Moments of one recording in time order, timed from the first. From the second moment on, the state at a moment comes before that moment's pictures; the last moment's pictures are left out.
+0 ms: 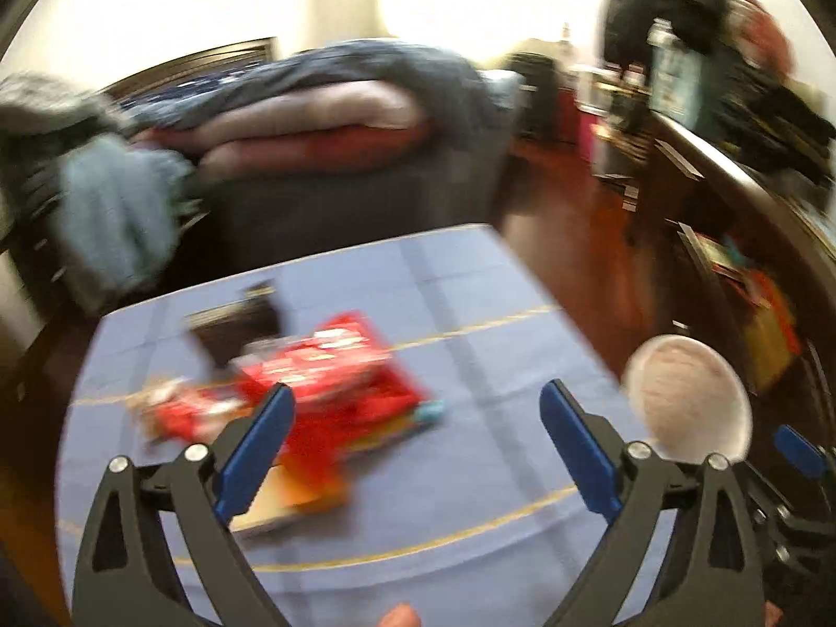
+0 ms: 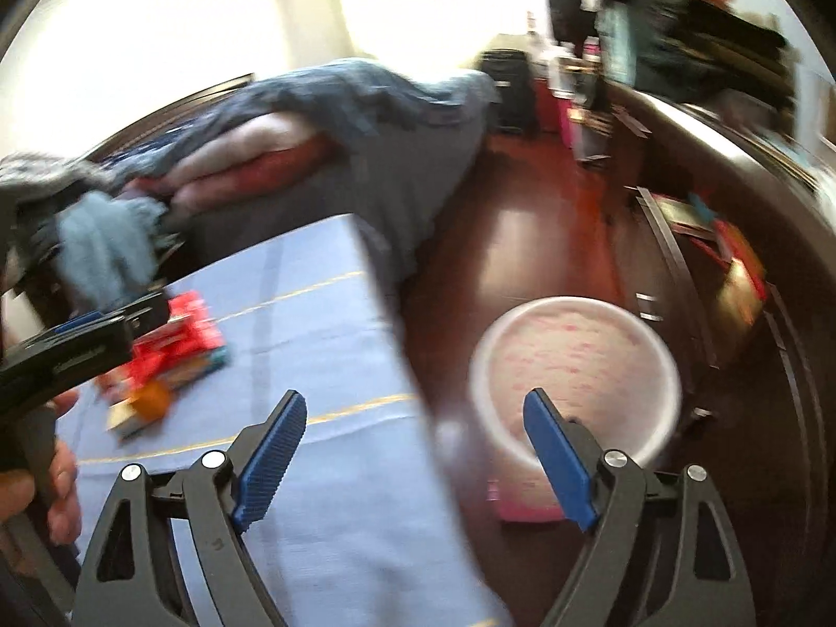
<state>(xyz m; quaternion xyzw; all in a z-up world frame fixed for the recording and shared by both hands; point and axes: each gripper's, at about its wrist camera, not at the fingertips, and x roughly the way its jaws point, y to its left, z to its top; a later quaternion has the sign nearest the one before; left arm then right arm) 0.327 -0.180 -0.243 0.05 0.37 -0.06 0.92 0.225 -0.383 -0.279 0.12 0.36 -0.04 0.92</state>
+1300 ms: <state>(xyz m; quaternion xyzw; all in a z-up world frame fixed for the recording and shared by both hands) 0.331 0.003 -0.240 -0.11 0.35 0.01 0.93 0.346 -0.225 -0.320 0.01 0.43 0.05 0.90</state>
